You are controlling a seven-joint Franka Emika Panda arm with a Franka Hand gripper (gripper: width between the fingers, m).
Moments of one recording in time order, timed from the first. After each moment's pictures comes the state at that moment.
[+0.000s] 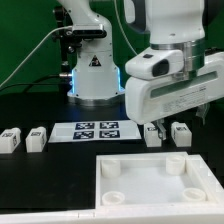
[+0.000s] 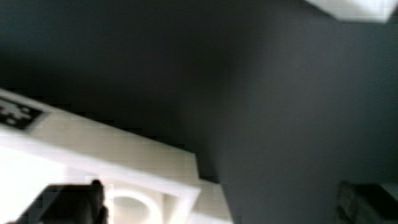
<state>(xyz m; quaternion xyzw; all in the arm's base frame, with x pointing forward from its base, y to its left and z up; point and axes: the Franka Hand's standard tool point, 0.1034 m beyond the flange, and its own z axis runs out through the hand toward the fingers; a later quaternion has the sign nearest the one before) 0.476 0.146 0.058 -0.99 -0.14 0.00 0.06</state>
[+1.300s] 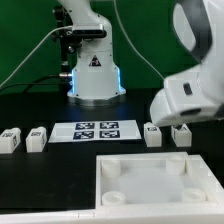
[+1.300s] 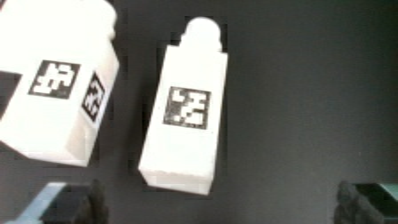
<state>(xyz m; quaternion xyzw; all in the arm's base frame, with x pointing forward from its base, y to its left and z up) 0.426 0.188 0.047 -0.92 -0.06 0.39 0.01</state>
